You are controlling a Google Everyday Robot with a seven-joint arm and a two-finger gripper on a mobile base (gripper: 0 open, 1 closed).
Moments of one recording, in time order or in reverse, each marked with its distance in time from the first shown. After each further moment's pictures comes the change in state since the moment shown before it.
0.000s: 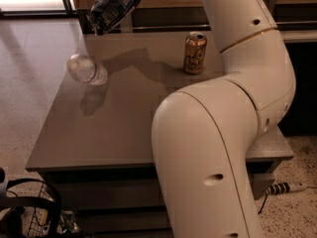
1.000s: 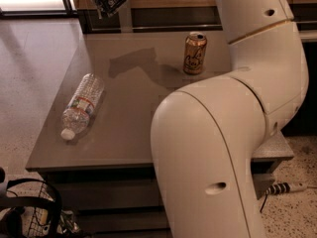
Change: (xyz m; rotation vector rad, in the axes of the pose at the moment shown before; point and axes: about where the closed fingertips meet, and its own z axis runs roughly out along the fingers) arm -0.007 -0.024 -0.054 0.084 0.053 -0.041
